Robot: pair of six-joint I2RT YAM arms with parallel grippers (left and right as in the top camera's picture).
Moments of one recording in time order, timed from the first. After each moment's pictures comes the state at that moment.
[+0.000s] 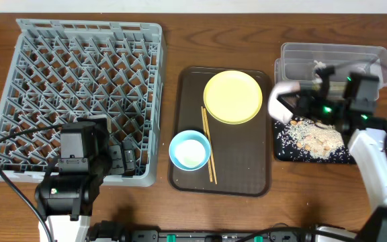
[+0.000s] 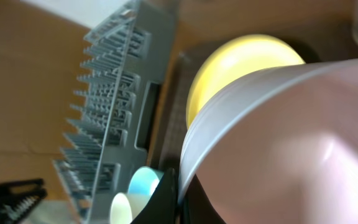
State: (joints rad) left arm 0.00 0.84 0.85 -1.02 0.02 -0.12; right arm -0.10 1.43 0.94 -0.34 -0.88 0.35
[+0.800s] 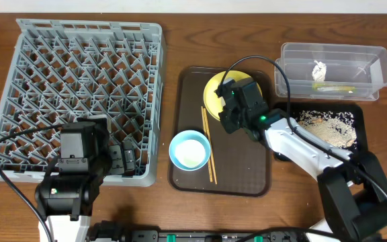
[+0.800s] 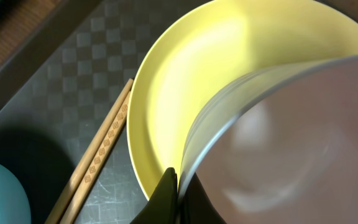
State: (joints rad) left arm 0.00 0.84 0.85 -1.02 0.02 -0.12; right arm 0.51 1.73 0.97 -0.17 -0.07 -0.02
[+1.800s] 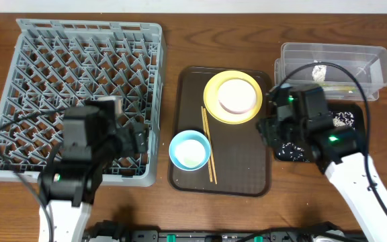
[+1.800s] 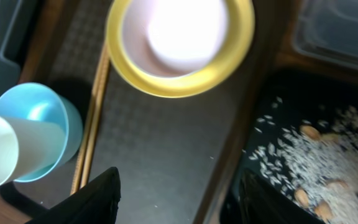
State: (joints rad) left arm -0.08 0.96 0.95 -0.89 0.20 -0.23; right arm 0.29 1.21 0.97 -0.77 -0.15 0.12
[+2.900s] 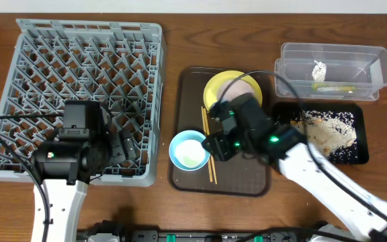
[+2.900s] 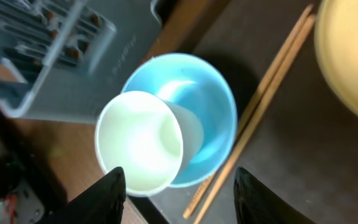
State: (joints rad) left arm -0.01 1.06 1.07 -1.25 0.02 -0.33; right arm 0.67 1.46 0.98 -0.52 -0.33 0.26
